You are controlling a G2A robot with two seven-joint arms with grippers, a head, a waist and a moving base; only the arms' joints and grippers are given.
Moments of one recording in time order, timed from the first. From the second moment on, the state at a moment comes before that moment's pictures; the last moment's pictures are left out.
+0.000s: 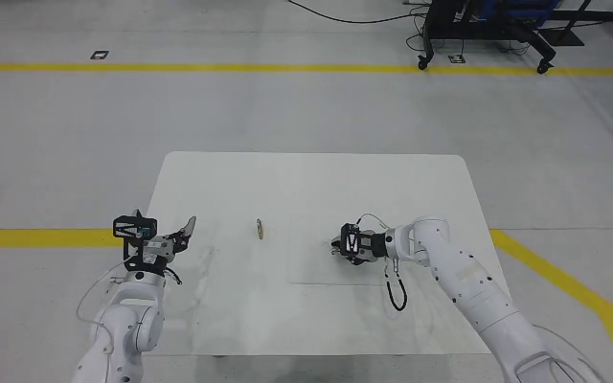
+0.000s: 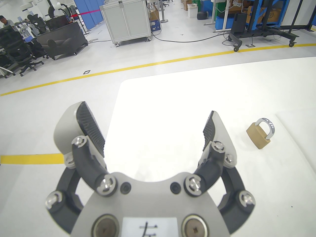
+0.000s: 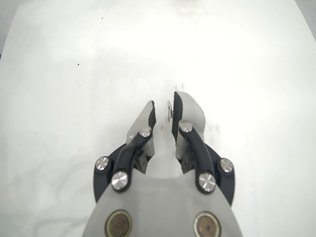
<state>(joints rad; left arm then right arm) 1.73 -1.15 -1.60 -1.80 1.33 0.00 0.00 -1.05 -1.15 0.98 -1.20 -1.55 -1.01 0.02</state>
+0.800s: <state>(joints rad) 1.73 -1.15 -1.60 -1.80 1.33 0.00 0.00 -1.22 -1.08 1.10 -1.35 -1.66 -0.92 -0.39</state>
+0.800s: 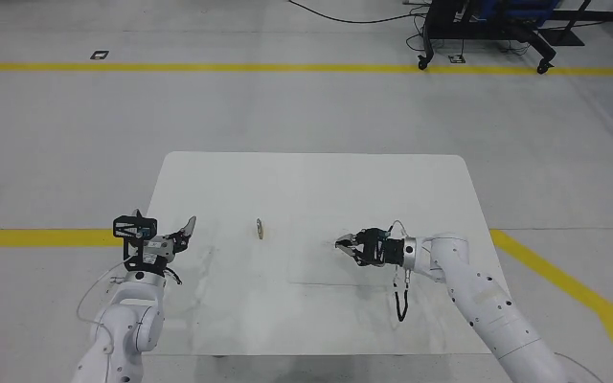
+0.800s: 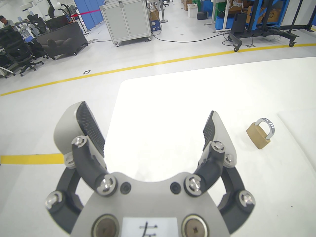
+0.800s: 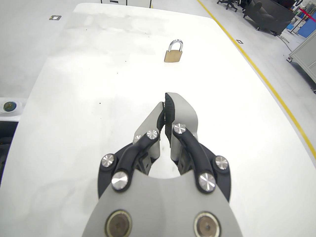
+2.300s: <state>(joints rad) 1.43 -1.13 -1.51 -1.70 -0.28 -0.44 -0.79 -1.24 -1.09 1.07 -1.49 -1.38 -1.01 -0.55</state>
